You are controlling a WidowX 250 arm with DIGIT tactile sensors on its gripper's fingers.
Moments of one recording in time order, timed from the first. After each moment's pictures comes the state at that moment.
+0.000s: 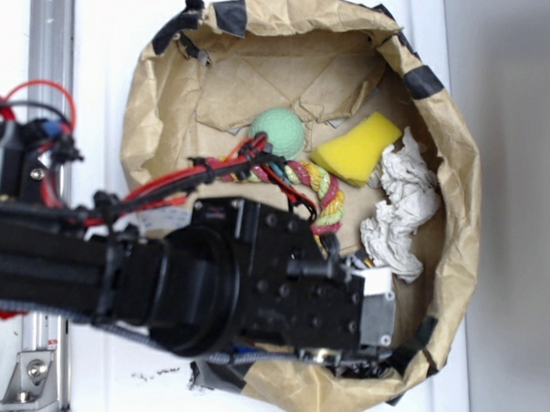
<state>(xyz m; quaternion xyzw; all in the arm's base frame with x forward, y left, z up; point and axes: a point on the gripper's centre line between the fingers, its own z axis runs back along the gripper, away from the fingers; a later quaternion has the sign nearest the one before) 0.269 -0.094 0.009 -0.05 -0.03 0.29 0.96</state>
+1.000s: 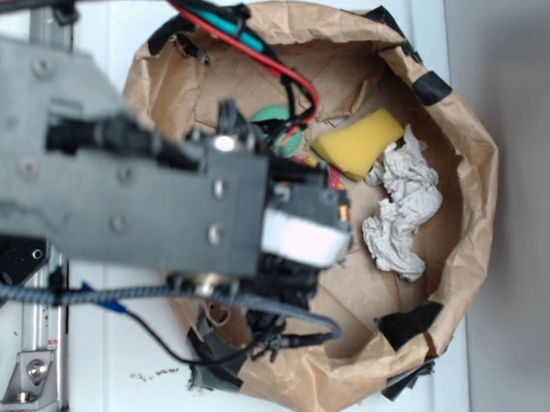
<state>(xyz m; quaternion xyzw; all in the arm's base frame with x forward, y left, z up) 0.248 -0.035 0.125 -0.01 -0.08 0.01 1.00</state>
